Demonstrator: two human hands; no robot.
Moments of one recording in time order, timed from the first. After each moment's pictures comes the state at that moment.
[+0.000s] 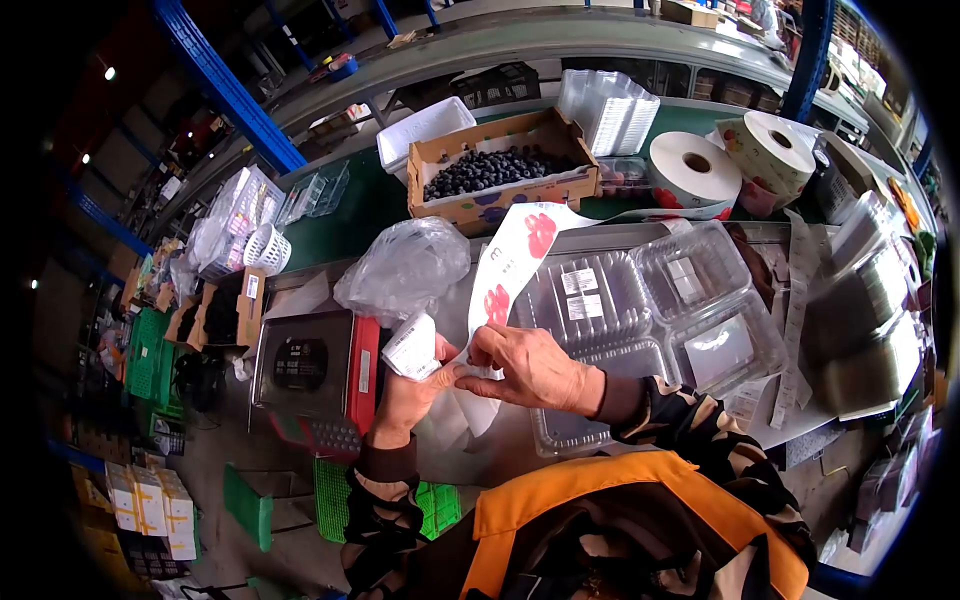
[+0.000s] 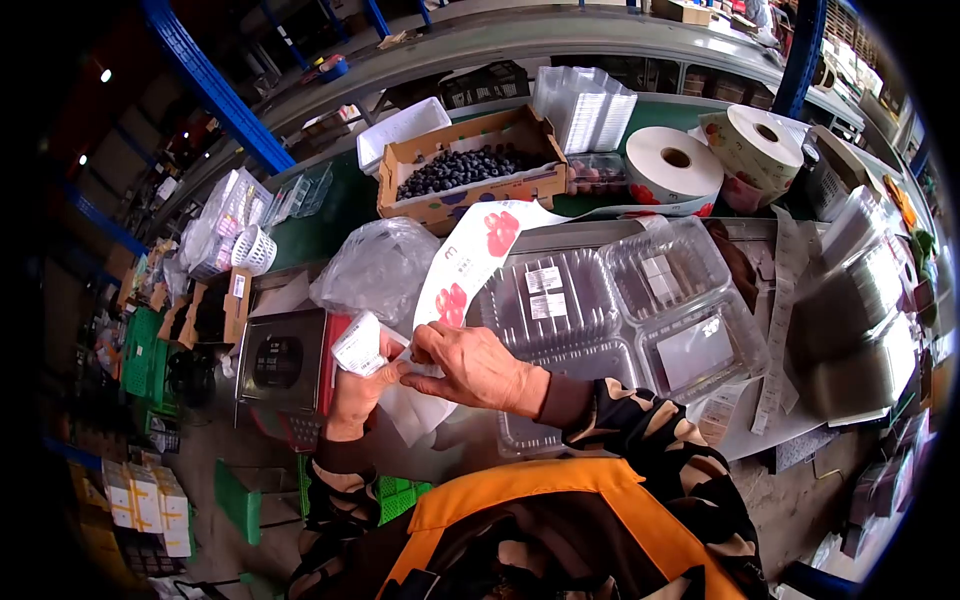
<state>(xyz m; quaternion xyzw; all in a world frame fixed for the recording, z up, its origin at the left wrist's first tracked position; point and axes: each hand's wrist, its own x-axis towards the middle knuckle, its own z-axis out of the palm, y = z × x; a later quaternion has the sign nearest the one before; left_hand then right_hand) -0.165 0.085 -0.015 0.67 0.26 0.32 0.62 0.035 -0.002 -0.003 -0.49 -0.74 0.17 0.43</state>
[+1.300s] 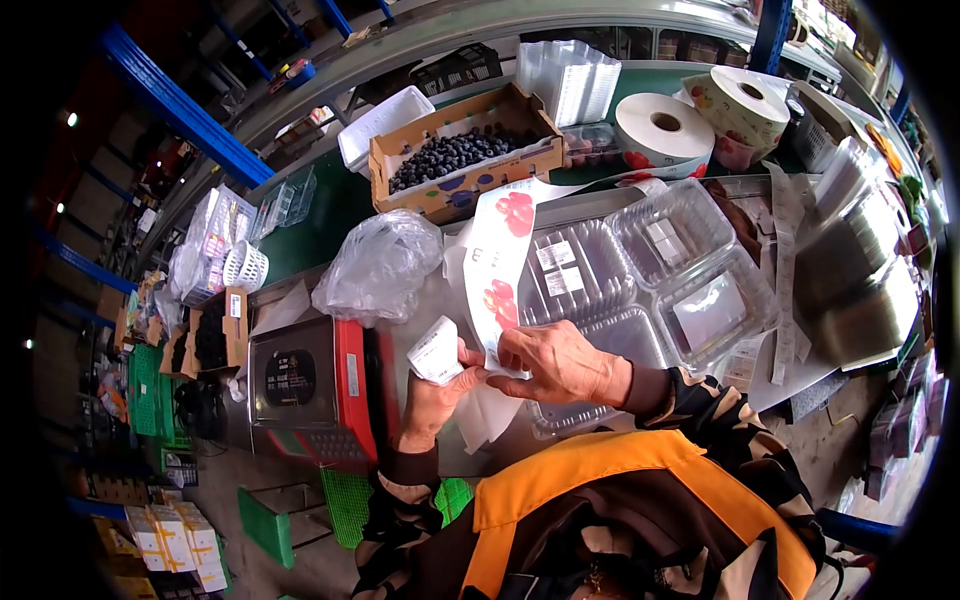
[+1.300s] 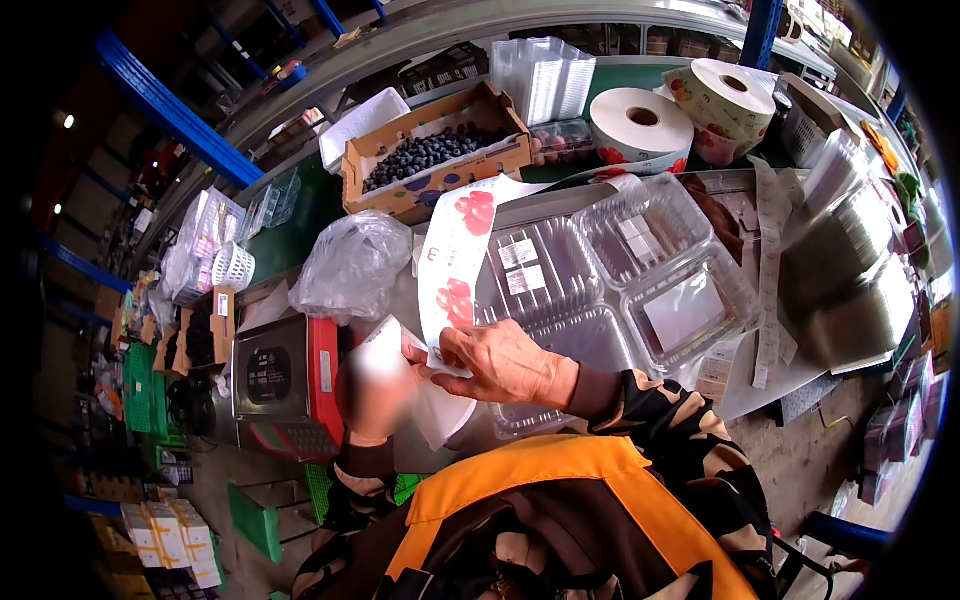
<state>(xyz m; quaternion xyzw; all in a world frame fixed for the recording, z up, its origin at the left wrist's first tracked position) -0.140 0.060 -0.044 0.74 0.26 0.26 0.56 0.059 -0.045 -0.023 -0.54 -0.72 0.18 0.40</state>
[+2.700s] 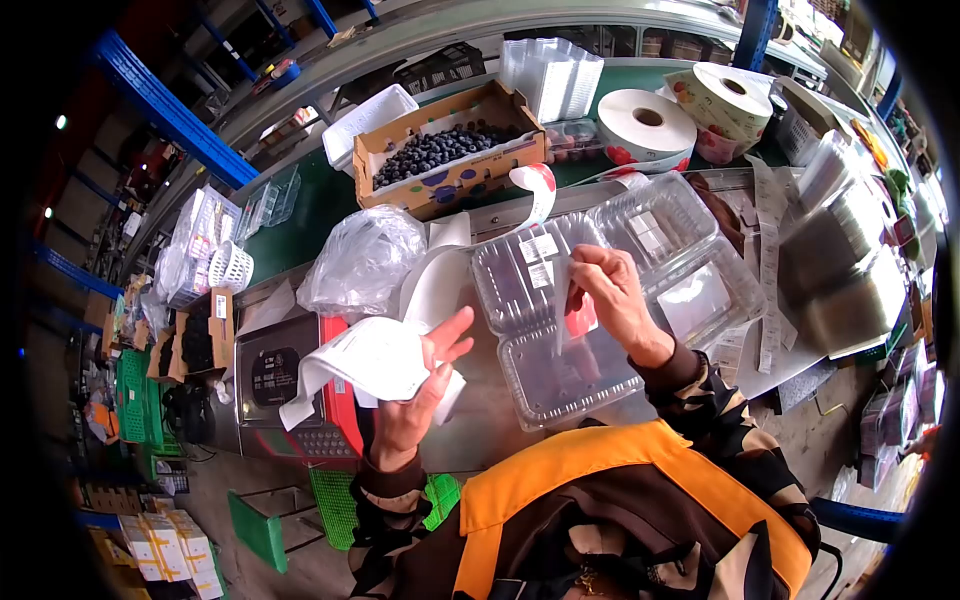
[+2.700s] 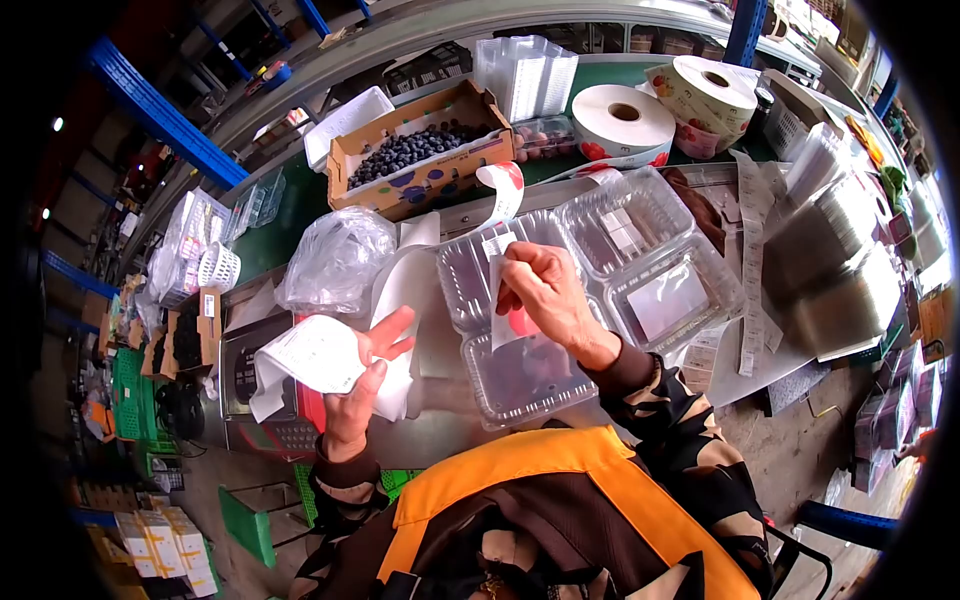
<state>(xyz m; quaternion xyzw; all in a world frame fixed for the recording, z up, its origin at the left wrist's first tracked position) -0.127 0.030 0.017 0.65 0.14 0.35 0.66 0.116 -0.066 0.000 -0.51 -0.41 0.36 0.67</state>
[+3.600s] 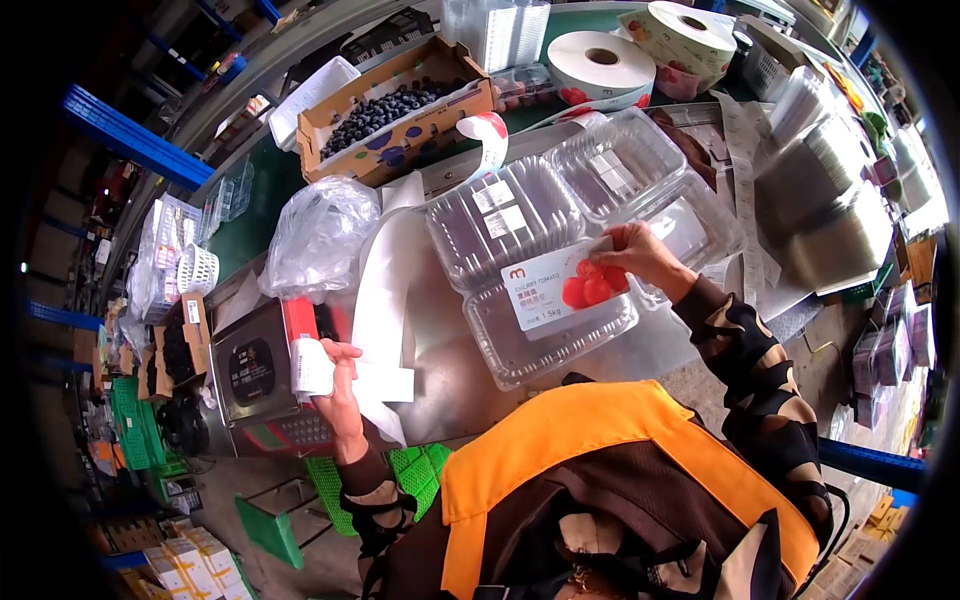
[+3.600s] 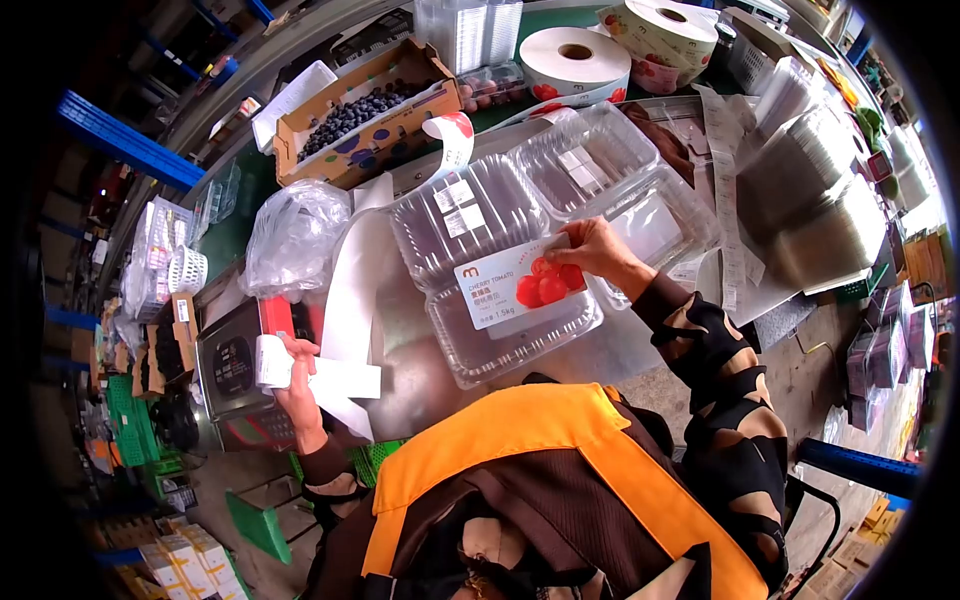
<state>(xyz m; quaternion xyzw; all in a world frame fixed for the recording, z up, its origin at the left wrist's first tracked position) -0.214 0.061 -0.062 0.68 0.34 0.38 0.53 0.207 -0.142 -0.129 -0.67 -0.30 0.45 0.51</state>
